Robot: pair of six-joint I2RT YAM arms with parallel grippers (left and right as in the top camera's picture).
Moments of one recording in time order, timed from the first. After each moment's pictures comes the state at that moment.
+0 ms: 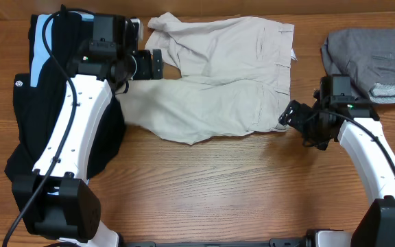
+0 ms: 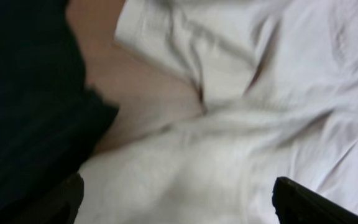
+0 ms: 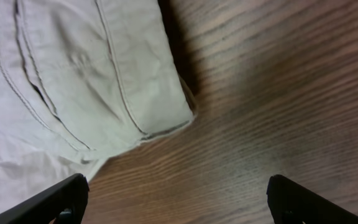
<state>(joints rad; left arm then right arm) -0.12 1.76 1.59 -0.81 0.15 -0.16 -0.04 1.51 1.04 -0.82 -0.21 0.51</state>
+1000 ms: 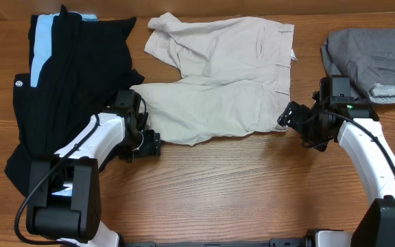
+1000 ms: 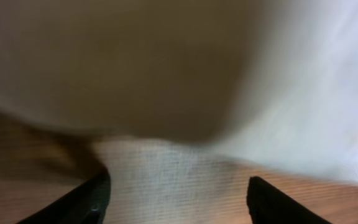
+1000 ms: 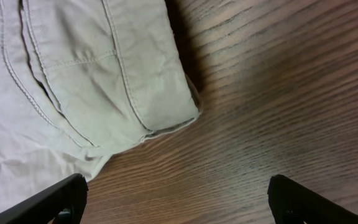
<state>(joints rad) -0.13 1.76 0.99 -0.78 0.18 -0.19 -0.04 1.51 1.03 -0.82 -0.22 0.51</state>
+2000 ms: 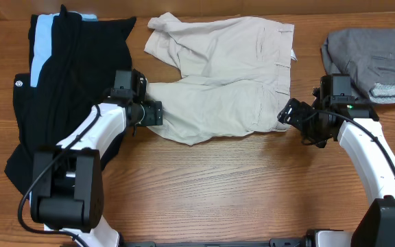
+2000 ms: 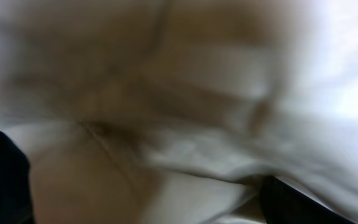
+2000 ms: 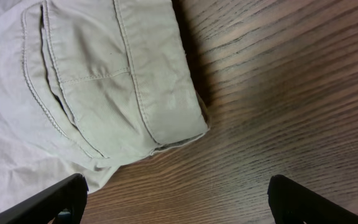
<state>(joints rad) -0.13 1.83 1.09 -0.48 0.08 -0.18 -0.04 1.51 1.03 -0.77 -0.22 0.51</state>
